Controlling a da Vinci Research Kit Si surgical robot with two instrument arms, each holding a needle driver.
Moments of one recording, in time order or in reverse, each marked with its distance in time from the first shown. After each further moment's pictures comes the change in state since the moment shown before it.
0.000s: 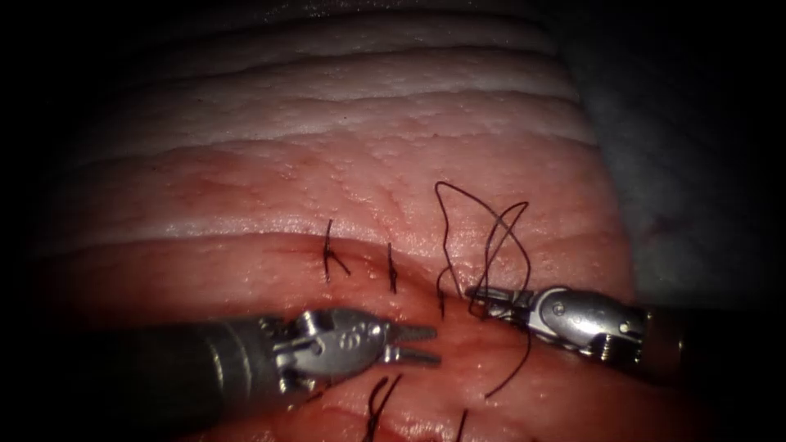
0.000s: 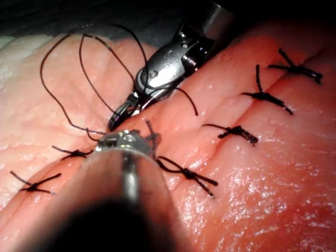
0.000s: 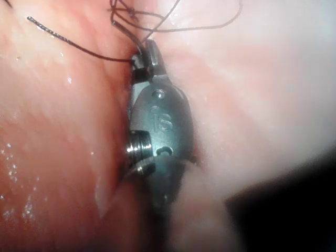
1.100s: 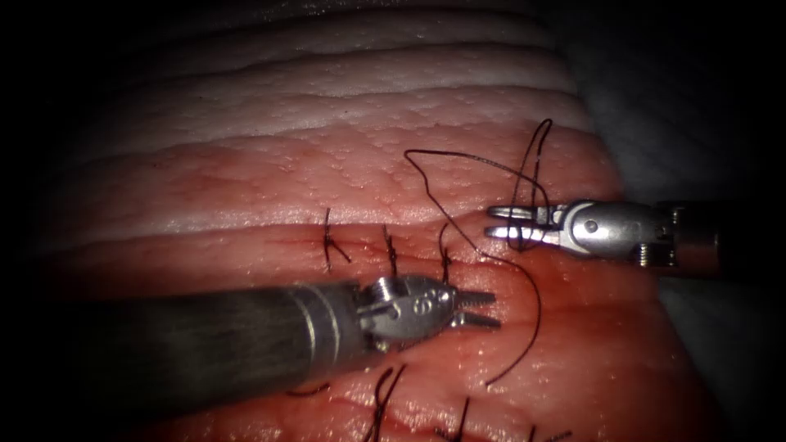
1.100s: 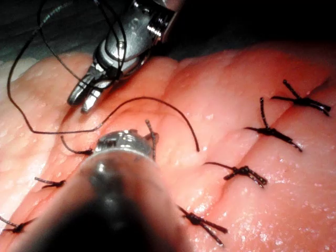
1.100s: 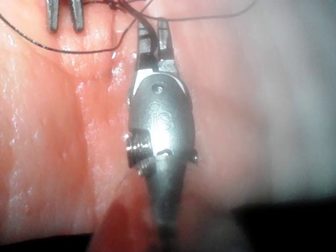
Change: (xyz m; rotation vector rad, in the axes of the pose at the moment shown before) right arm 0.008 0.007 -0.001 -0.108 0.262 -0.238; left arm 0.002 -0.003 0.007 0.046 0.024 0.021
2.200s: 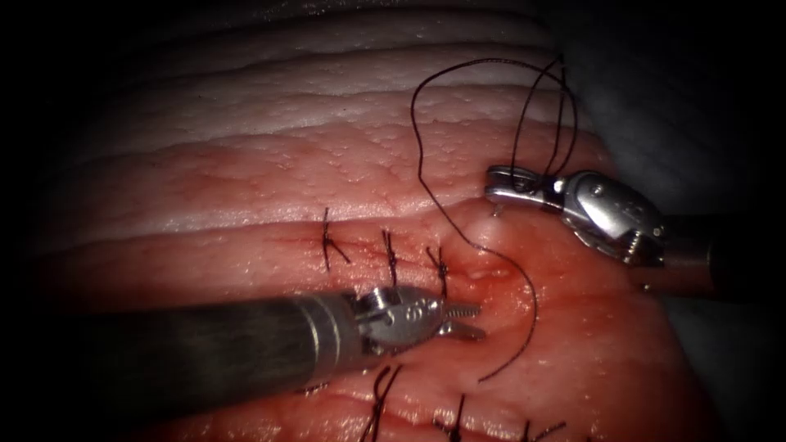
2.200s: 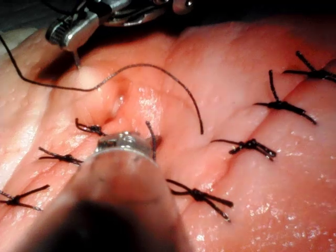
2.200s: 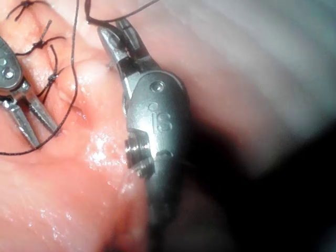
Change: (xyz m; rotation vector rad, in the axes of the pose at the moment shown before) right arm 0.000 0.002 0.001 0.064 -0.059 0.388; left arm -0.005 -0.001 0.002 -0.040 -0.050 -0.038
